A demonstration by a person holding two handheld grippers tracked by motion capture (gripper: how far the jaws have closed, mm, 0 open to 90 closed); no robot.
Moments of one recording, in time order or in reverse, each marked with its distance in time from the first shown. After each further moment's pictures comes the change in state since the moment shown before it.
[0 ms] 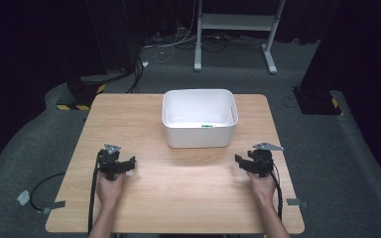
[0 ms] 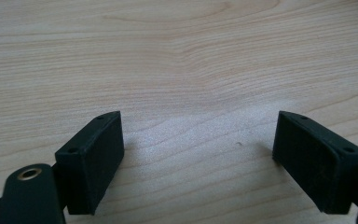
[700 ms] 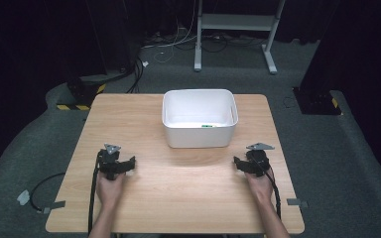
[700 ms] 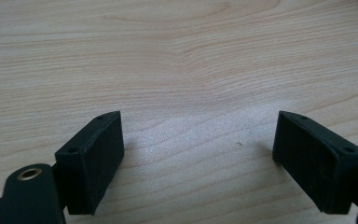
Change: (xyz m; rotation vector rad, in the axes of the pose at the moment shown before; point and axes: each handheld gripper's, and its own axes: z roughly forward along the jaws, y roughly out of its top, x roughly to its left) left arm 0.000 0.000 0.000 0.000 0.000 0.000; right arm 0.004 -0.003 0.019 0.081 -0.090 -0.083
